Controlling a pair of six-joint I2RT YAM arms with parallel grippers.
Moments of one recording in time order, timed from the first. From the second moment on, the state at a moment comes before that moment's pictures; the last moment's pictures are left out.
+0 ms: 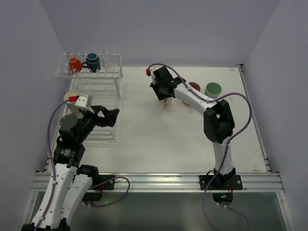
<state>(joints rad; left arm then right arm) -0.16 0.54 0.66 -0.23 0.26 -0.27 0.62 2.06 1.80 -0.60 0.10 -0.01</state>
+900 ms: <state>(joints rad) -0.16 0.59 0.66 -0.28 0.10 -0.26 0.57 2.16 1.84 -0.60 0.09 -0.11</state>
